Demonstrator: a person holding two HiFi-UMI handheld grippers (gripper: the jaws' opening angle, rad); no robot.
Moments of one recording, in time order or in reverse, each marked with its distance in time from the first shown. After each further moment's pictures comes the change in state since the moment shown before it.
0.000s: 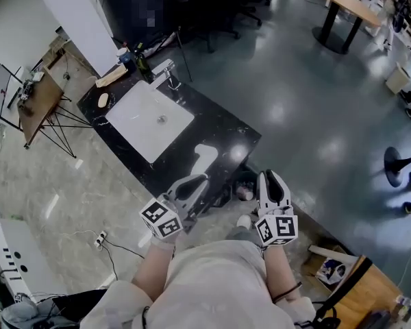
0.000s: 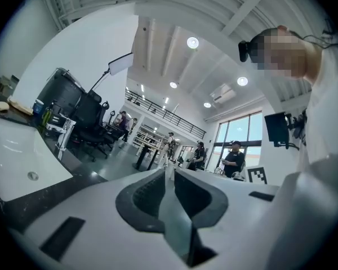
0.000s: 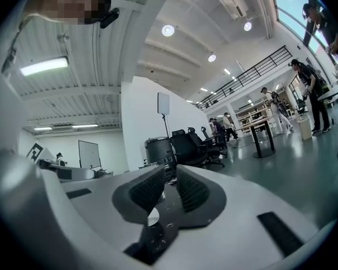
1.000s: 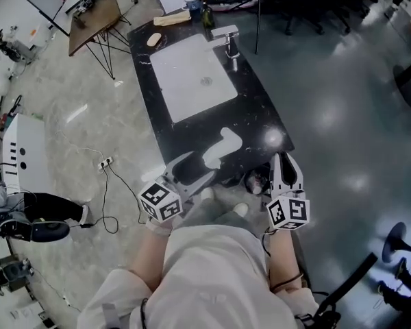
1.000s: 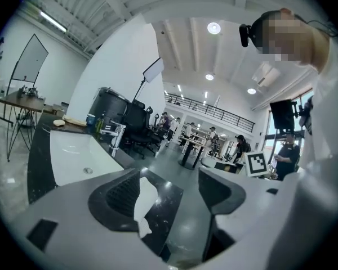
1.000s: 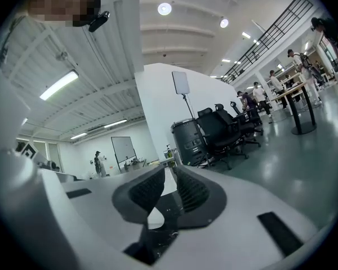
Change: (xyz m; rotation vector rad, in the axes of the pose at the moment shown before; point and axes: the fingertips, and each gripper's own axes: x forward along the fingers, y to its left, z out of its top) left arm -0.007 0.061 -0.027 -0.027 0.007 0.513; right arm 0.128 -0.024 -0.035 0.072 0.181 0.368
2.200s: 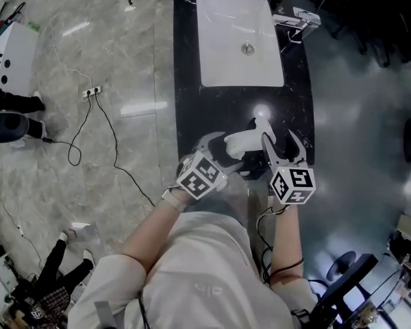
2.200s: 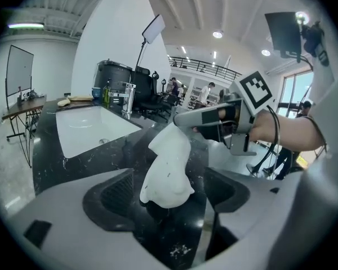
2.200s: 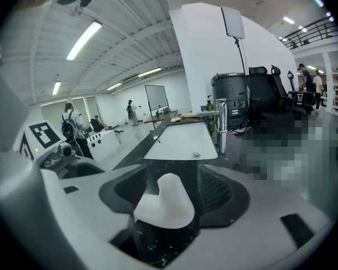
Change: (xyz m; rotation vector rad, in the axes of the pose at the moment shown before) left arm 0.031 0.086 -0.116 0.088 0.399 0.142; right arm 0.132 0.095 -0.118 -0.273 0.537 0.337
